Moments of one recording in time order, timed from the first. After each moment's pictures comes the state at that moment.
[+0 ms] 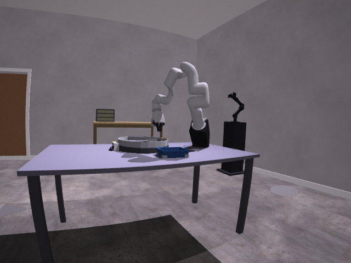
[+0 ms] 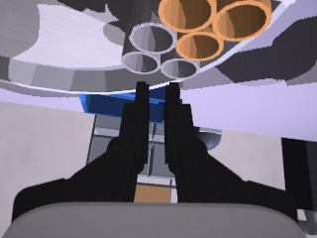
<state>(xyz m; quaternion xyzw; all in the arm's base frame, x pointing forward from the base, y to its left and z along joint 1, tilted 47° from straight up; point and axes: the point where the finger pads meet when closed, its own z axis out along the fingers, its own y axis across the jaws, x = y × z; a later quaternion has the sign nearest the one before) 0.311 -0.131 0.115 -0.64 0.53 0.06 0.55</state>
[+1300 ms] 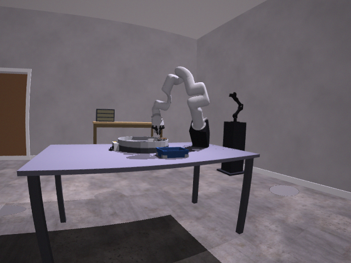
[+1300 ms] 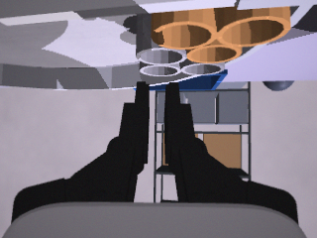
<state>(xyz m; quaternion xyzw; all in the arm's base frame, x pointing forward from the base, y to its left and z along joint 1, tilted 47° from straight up) 0.328 -0.128 0.093 -0.51 0.55 0.20 0.63</state>
